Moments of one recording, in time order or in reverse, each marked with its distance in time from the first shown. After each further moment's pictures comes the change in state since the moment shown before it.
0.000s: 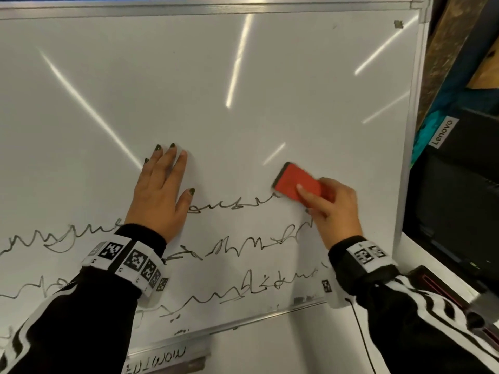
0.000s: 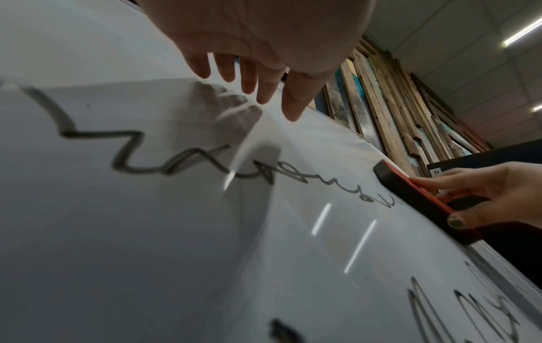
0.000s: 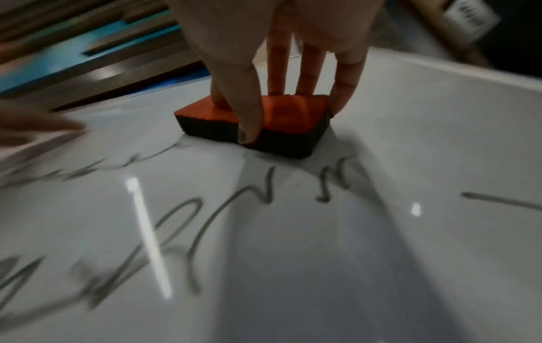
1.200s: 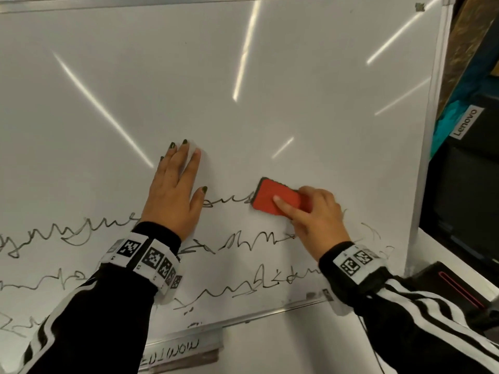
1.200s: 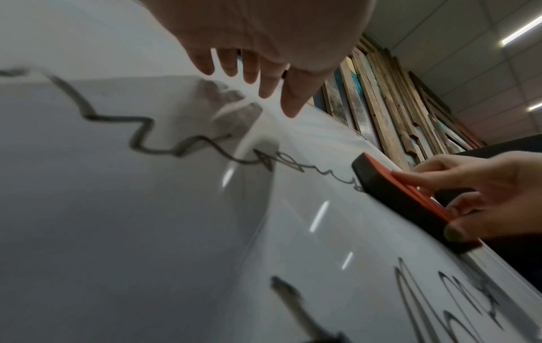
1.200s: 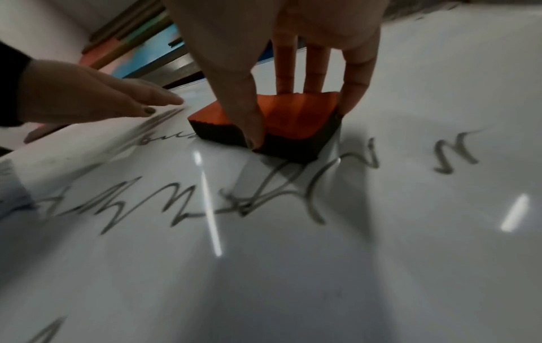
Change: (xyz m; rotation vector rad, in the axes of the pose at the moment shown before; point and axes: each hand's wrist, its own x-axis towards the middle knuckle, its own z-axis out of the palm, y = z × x) left_hand -0.006 -0.002 0.003 -0.019 0.009 0.017; right_hand -0.008 -0.057 0.011 0.105 -0.053 -0.102
